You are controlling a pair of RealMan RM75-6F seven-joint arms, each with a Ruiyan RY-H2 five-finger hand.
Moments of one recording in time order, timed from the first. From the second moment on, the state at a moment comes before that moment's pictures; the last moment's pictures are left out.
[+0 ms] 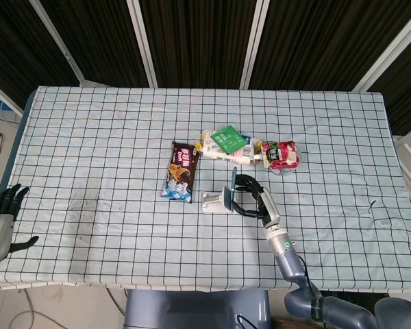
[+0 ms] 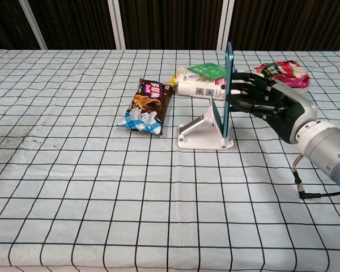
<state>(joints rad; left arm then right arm) -0.13 -1.13 -0.05 -1.65 1.39 1.39 0.14 0.52 -1.84 0.24 -1.18 -1.39 1.10 1.07</state>
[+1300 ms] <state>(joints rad) -0.13 -1.13 -0.05 -1.65 1.38 1.39 0.14 0.51 -1.89 0.24 -1.12 -1.38 1.11 1.06</state>
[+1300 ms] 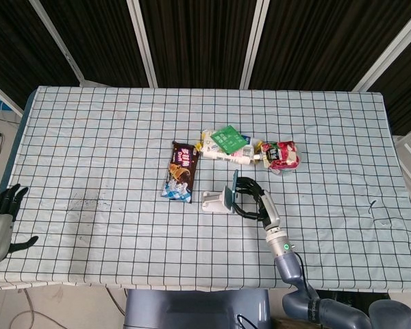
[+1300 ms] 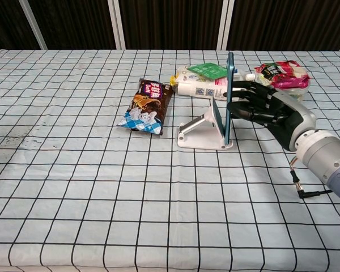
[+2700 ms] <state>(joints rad) -0.13 -1.13 -0.05 -1.65 1.38 1.39 0.14 0.50 -1.90 0.25 -1.14 -1.37 1.11 0.96</state>
